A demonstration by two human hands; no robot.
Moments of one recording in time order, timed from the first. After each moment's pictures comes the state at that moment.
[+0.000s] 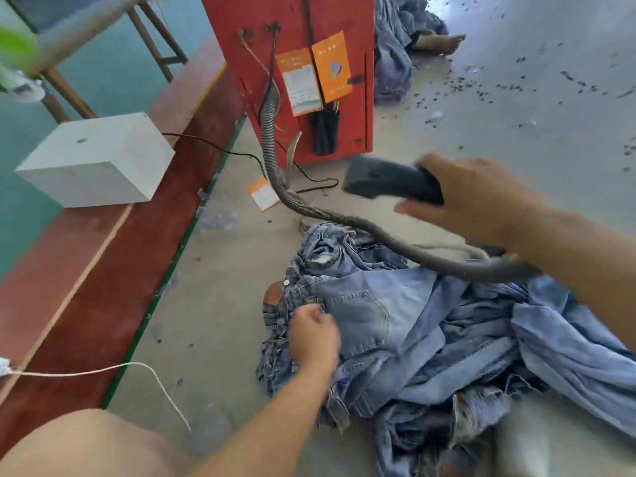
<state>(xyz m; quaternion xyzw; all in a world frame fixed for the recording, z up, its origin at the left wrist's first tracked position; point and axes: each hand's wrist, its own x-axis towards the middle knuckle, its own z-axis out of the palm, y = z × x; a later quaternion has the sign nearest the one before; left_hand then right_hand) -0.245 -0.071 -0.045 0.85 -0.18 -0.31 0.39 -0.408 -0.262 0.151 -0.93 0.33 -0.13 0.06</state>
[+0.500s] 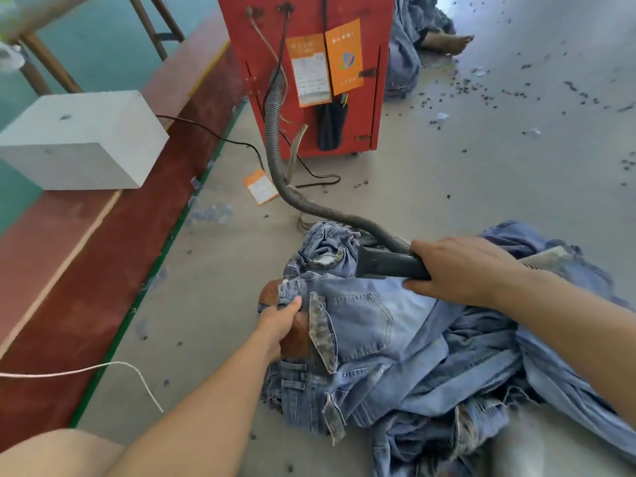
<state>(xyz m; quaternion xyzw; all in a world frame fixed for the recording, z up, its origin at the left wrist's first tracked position) -0.124 -0.082 -0.106 0.77 -0.01 -0.51 0.39 -0.387 -0.246 0.080 -0.93 0.33 0.13 0.02</state>
